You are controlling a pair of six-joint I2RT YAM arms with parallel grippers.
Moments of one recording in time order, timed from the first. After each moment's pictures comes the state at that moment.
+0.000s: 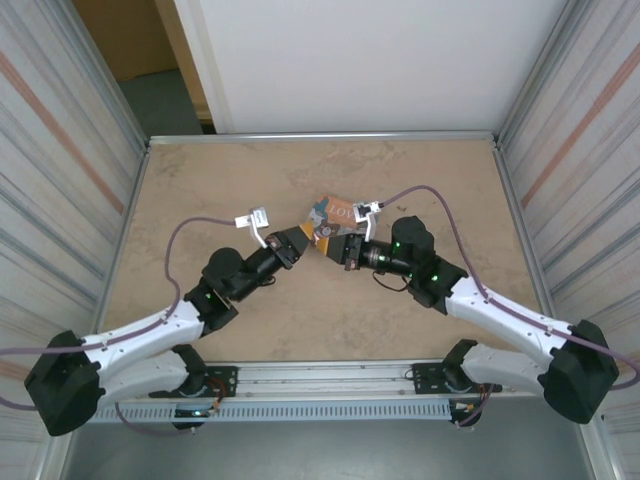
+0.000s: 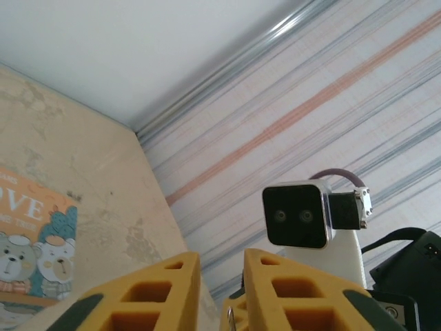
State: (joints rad) left arm -0.85 1.00 0.48 0.63 -0.02 -0.94; right arm 0.77 1.06 0.69 0.22 -0.42 0.87
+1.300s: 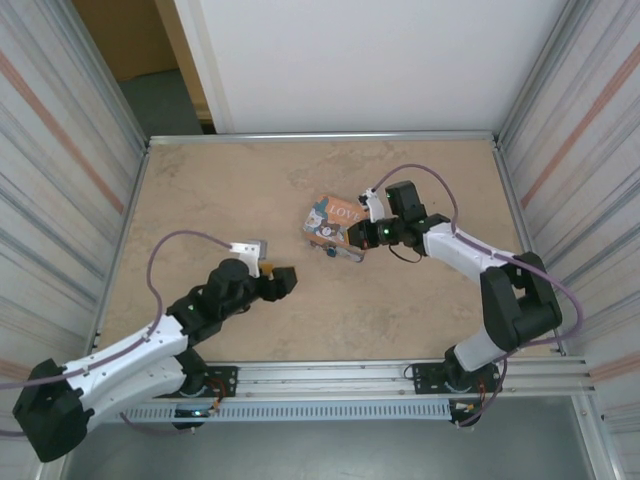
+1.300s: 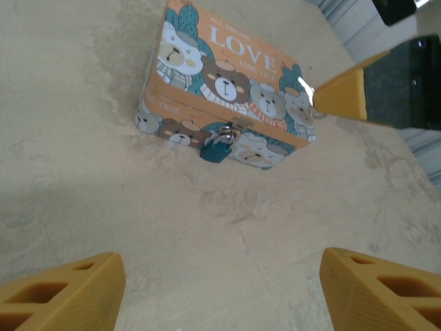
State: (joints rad) left arm -0.79 0.84 0.39 -0.01 -0.07 -0.62; right arm 0.42 1.56 0.94 -0.19 -0.62 0.28
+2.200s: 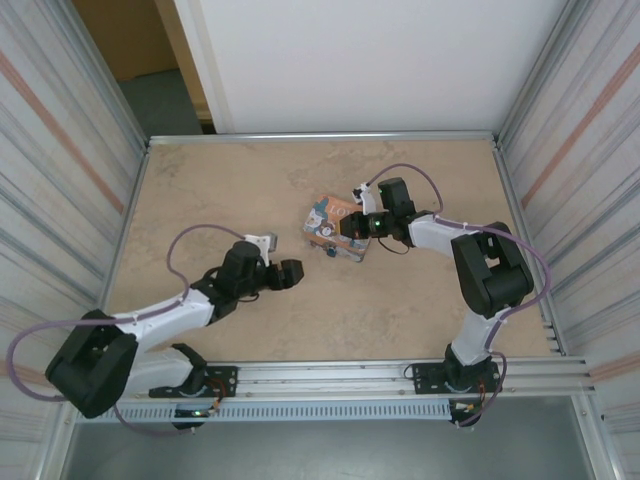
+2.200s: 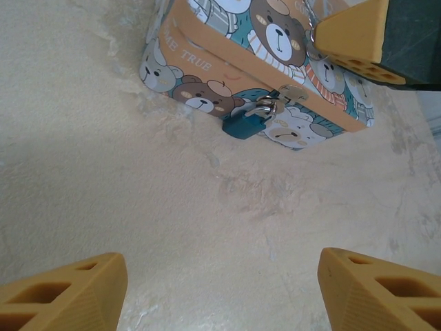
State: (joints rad) left arm -0.64 1.21 0.44 0.17 0.17 -0.64; right arm 0.39 1.78 0.99 0.03 -0.69 0.38
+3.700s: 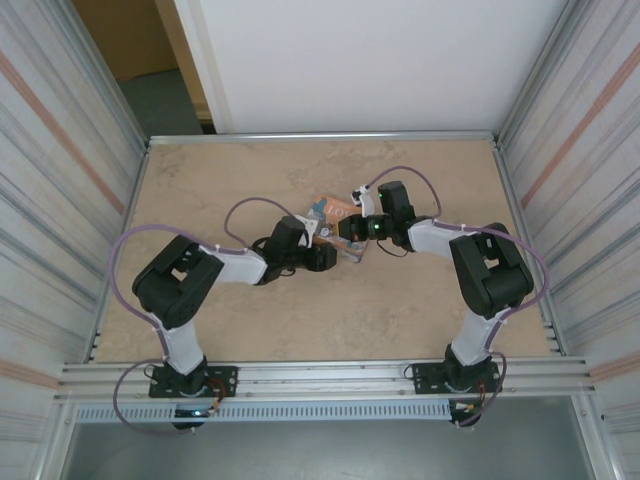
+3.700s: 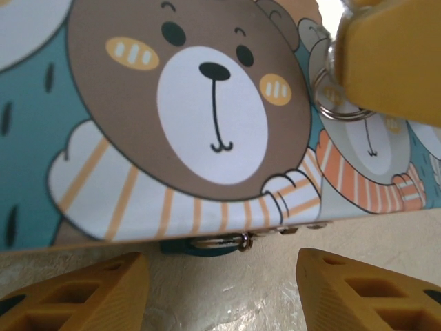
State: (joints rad) left arm -0.68 1.81 0.81 0.32 0.26 -0.47; right arm 0.41 1.78 0.94 0.14 -0.70 0.39
